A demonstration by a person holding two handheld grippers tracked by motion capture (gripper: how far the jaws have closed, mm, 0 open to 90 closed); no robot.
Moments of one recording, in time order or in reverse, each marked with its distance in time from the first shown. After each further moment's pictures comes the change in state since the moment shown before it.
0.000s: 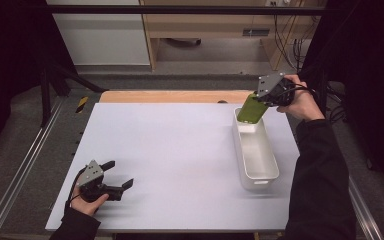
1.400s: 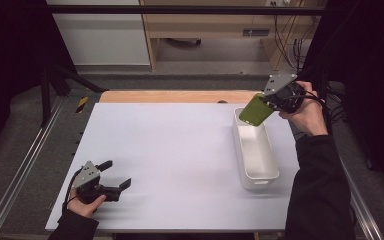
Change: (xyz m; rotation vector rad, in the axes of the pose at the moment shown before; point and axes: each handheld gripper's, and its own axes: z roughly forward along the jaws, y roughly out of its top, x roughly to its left) left arm -0.002 0.003 -0.010 -0.036 0.013 -0.006; right arm 0.023 0.009 -0.038 0.038 -0.129 0.246
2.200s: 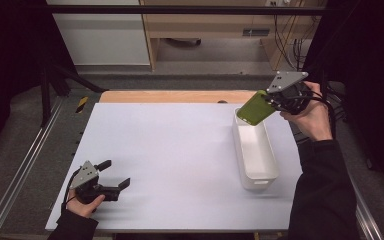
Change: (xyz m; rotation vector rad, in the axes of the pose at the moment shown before) left arm 0.001 0.001 -0.002 -0.011 0.004 -0.005; right arm 0.007 0.010 -0.031 -0.046 -0.041 0.108
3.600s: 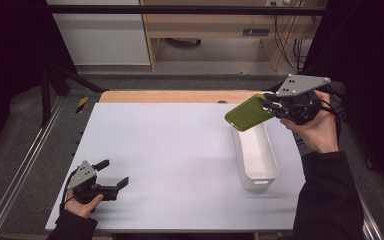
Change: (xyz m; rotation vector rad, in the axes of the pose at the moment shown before) left arm 0.001 0.002 -0.004 -0.013 0.020 -0.016; right arm 0.023 0.009 -0.045 -0.155 0.046 0.149
